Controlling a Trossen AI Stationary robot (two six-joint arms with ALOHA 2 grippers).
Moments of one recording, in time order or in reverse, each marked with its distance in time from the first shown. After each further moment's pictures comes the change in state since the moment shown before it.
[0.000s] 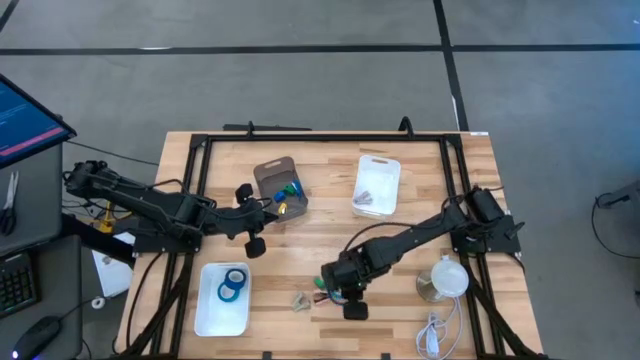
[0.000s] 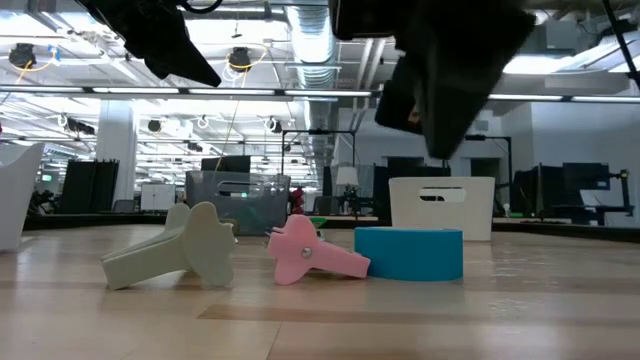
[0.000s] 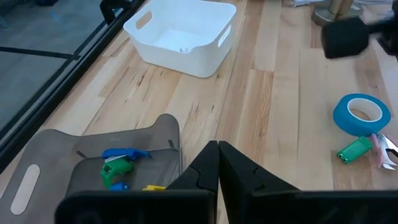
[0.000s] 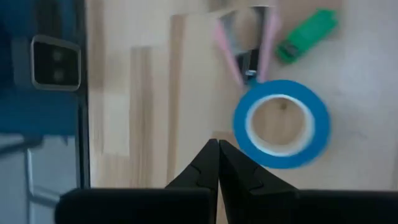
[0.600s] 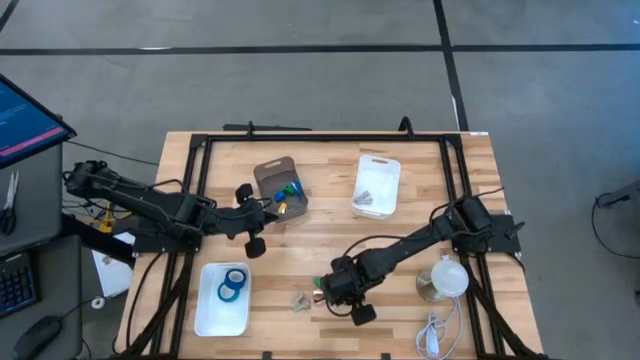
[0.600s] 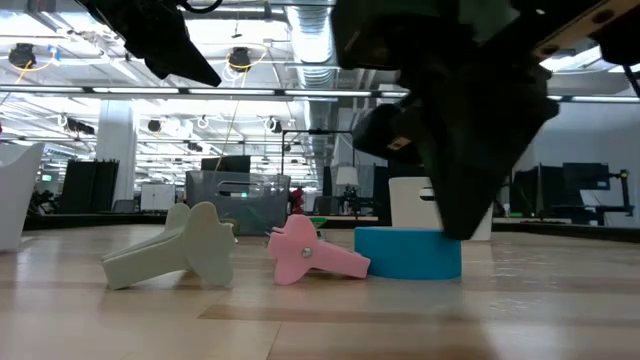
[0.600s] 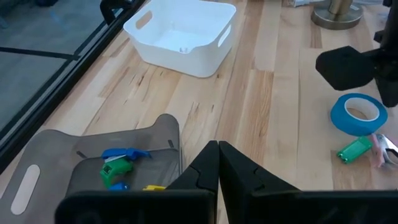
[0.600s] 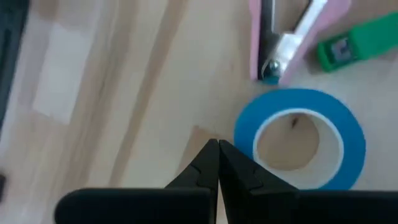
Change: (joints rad) left arm 0.000 0.000 0.000 0.000 0.000 0.000; right arm 0.033 0.089 0.000 0.003 0.068 -0.315
